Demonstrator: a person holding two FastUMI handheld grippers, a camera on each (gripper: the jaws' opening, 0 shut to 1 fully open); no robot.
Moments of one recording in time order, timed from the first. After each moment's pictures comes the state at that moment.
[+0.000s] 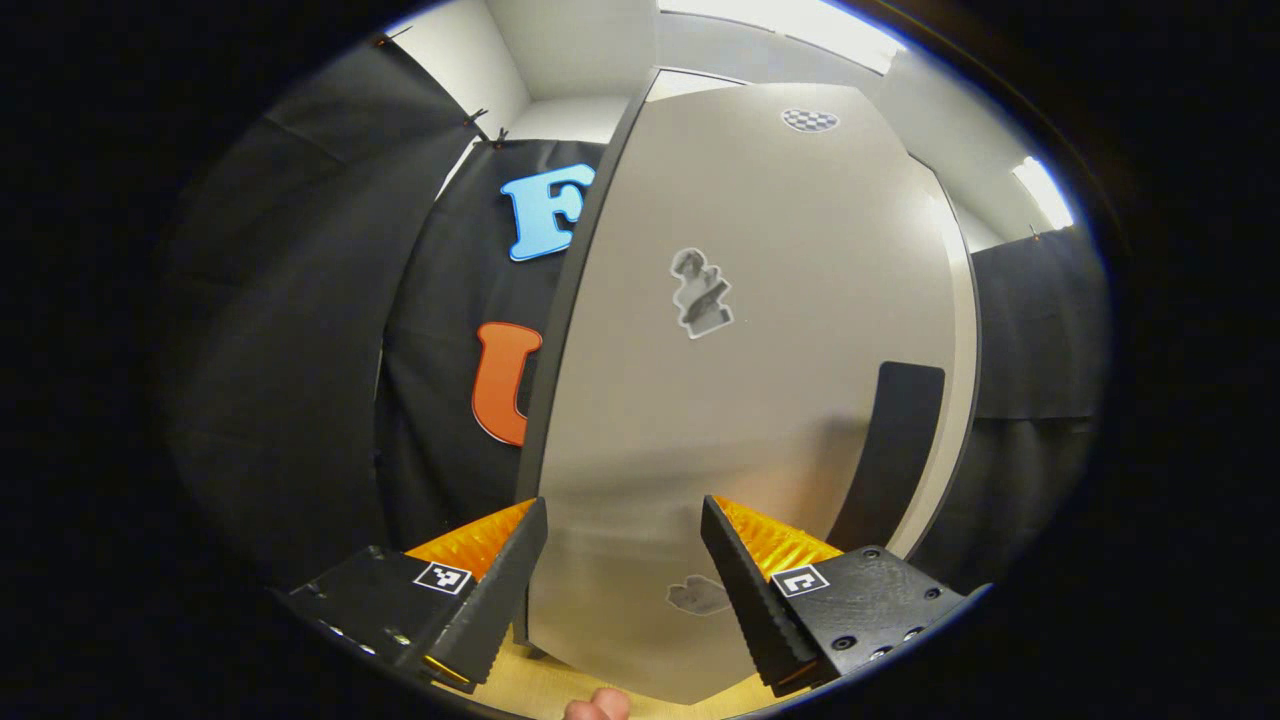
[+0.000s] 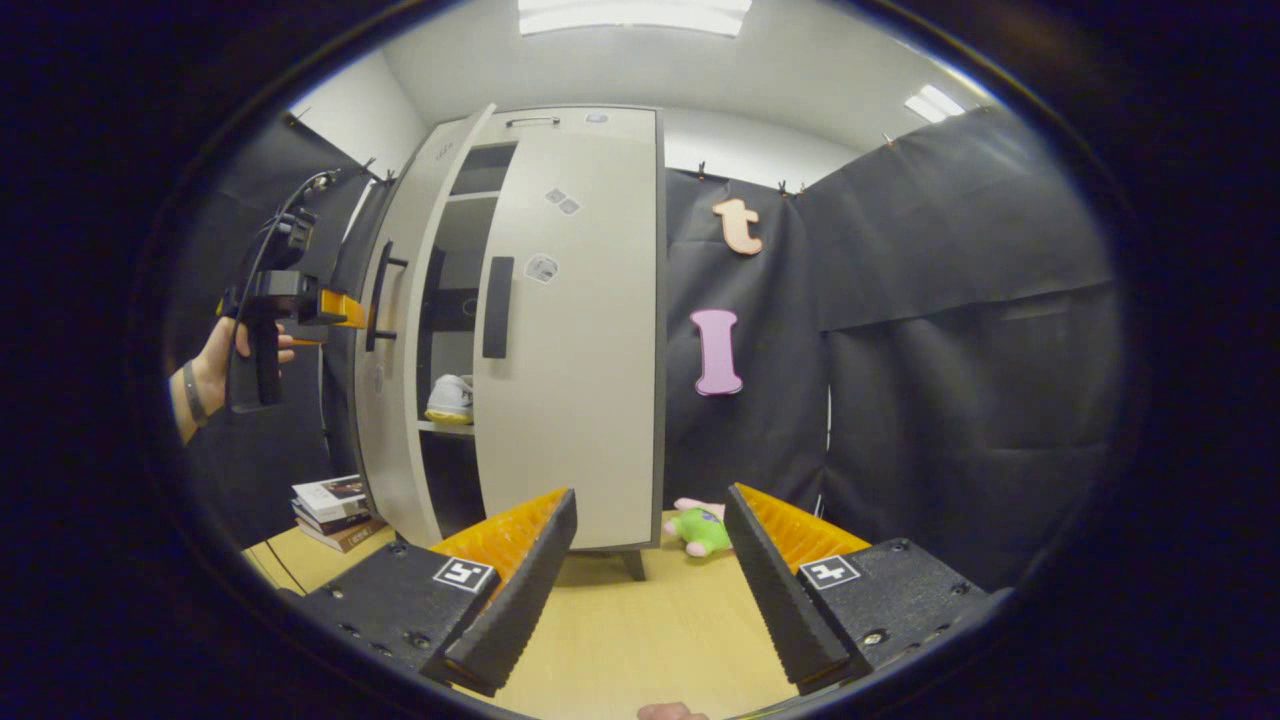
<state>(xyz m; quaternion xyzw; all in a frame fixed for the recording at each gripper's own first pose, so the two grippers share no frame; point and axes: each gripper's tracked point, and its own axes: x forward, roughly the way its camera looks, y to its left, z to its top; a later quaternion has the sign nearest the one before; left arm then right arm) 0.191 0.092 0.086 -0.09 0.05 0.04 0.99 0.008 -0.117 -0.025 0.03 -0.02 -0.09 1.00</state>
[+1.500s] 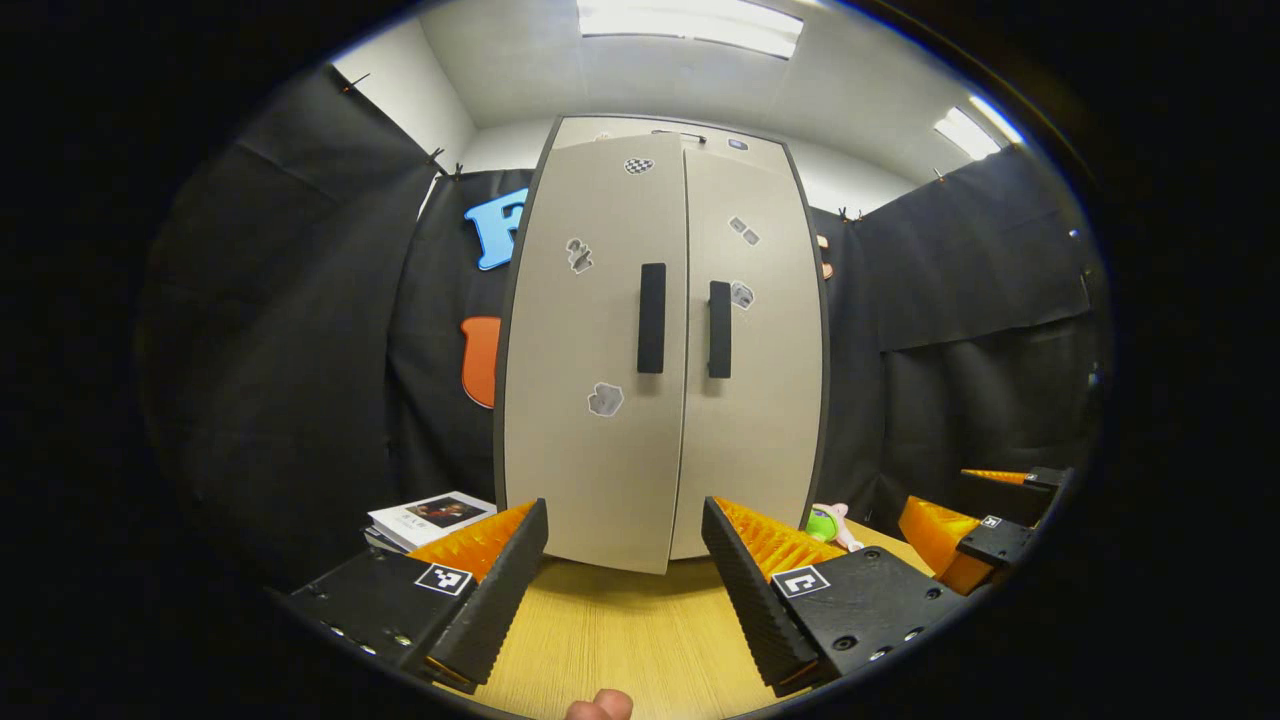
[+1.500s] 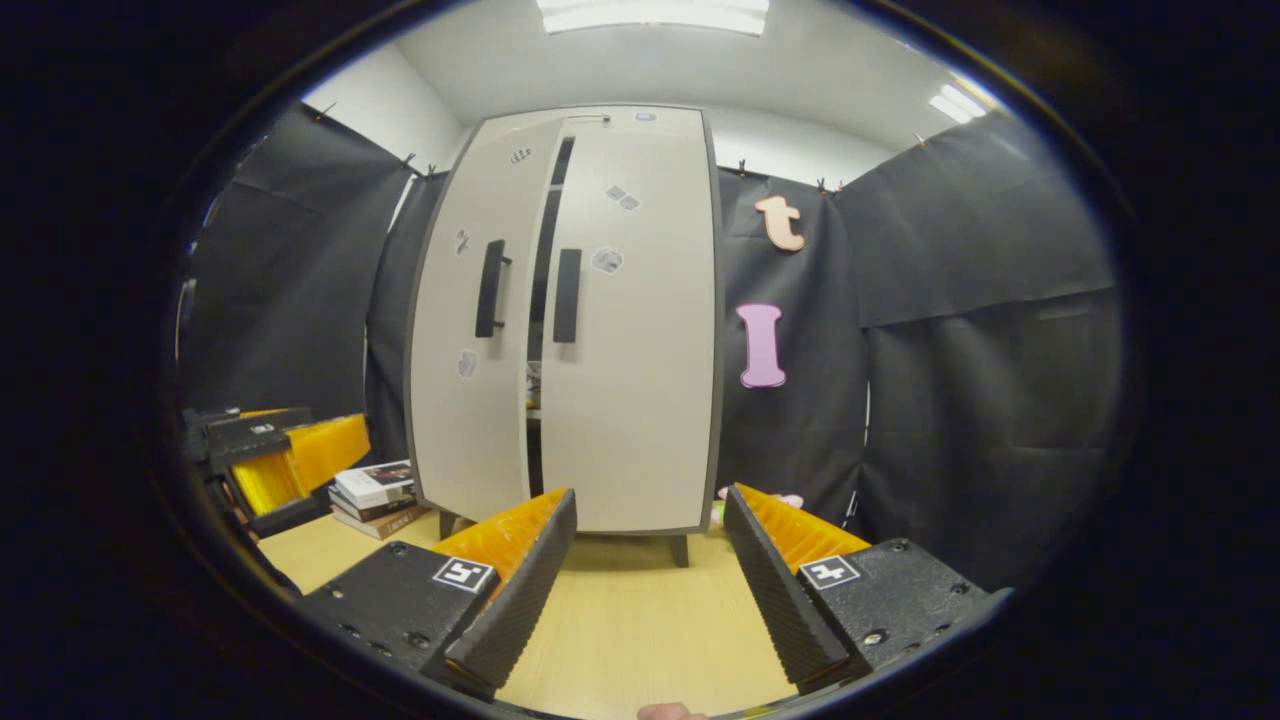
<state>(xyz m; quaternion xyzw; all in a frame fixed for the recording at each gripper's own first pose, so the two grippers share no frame) -0.026 -0.037 -0.005 -0.02 0.05 0.00 1.00 -0.009 -0.058 -0.039 0.01 -0.01 -0.04 1.00</state>
